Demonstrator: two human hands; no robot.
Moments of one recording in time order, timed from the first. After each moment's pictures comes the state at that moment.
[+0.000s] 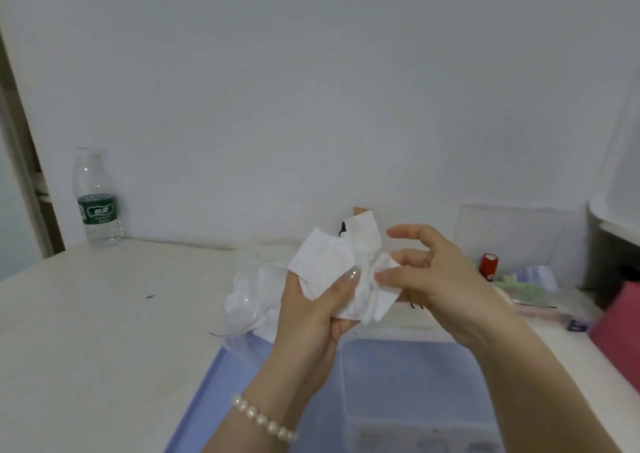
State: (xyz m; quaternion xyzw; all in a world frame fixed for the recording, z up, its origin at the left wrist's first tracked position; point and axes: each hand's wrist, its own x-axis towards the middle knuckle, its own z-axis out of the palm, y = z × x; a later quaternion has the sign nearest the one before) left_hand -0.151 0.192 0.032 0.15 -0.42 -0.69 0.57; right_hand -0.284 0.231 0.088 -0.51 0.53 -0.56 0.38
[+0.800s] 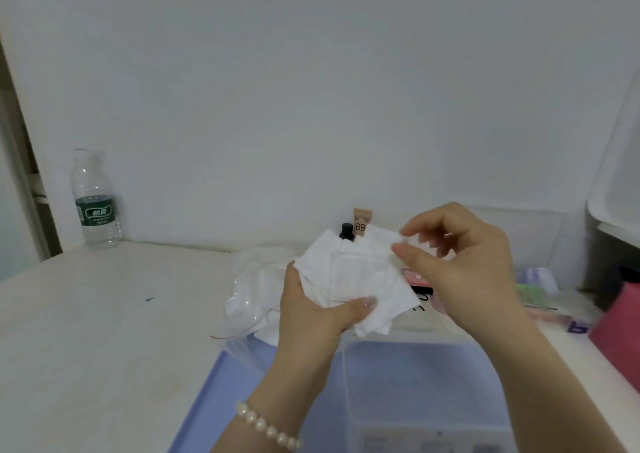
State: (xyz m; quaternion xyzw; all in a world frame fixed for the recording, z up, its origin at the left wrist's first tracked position) left_hand -0.151 0.180 0.018 0.23 -0.48 -0.60 0.60; right_hand -0.283 0.238 0.095 -0.60 0.52 -0.60 0.04
